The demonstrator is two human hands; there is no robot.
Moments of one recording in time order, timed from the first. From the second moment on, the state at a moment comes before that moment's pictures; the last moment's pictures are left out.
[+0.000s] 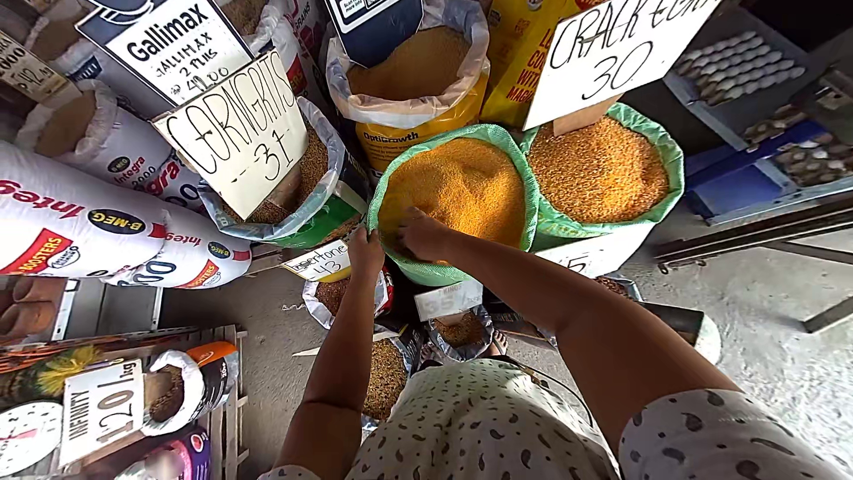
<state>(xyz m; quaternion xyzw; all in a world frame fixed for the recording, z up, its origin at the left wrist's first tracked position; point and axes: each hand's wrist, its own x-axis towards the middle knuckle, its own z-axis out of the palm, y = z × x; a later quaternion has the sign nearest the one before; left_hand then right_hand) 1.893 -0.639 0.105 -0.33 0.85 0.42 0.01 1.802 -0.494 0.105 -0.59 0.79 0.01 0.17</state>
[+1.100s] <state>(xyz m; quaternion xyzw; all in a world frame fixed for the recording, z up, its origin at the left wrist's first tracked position) 1.860 -0.639 0.132 0.32 0.94 0.05 -0.11 1.929 -0.389 0.098 0.20 0.58 -0.67 0.42</state>
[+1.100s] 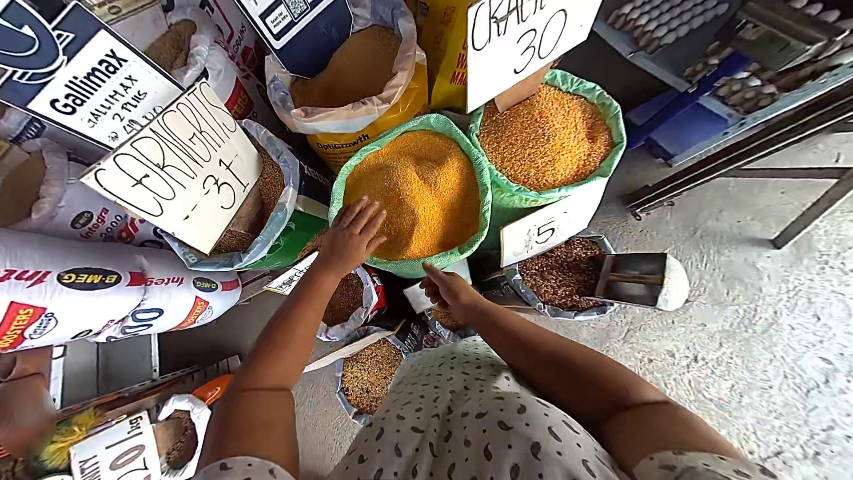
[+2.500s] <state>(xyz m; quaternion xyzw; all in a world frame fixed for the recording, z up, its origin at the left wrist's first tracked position) 1.797 -0.525 0.092 0.51 0.86 -0.02 -0.09 1.840 -0.297 0.113 0.12 0.90 -0.38 0.16</state>
